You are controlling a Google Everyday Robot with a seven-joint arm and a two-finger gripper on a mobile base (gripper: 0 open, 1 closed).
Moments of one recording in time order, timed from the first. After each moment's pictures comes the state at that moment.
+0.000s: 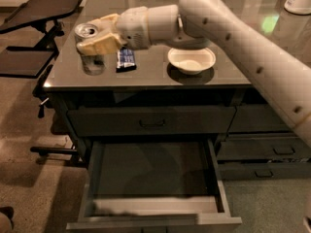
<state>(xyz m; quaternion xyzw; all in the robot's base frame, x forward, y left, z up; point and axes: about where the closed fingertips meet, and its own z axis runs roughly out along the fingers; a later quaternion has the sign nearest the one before) 0.616 0.143 0.983 -0.55 0.52 0.39 0.52</state>
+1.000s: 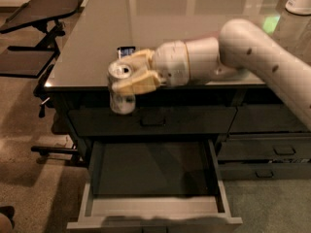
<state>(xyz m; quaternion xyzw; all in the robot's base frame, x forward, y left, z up) 0.530 0.063 0.937 -0.57 0.52 0.43 0.47</state>
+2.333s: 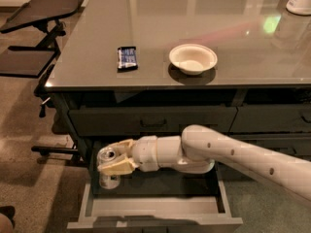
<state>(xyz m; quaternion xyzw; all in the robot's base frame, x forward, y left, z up) 0.462 0.119 0.698 -0.47 0.62 0.47 0.41</state>
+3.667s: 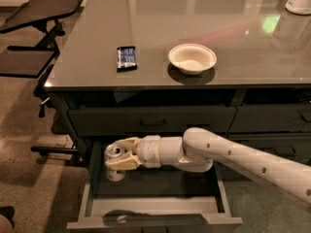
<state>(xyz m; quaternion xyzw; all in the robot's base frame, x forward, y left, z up) 0.495 0.113 0.662 -0.47 0.62 0.44 0.45</state>
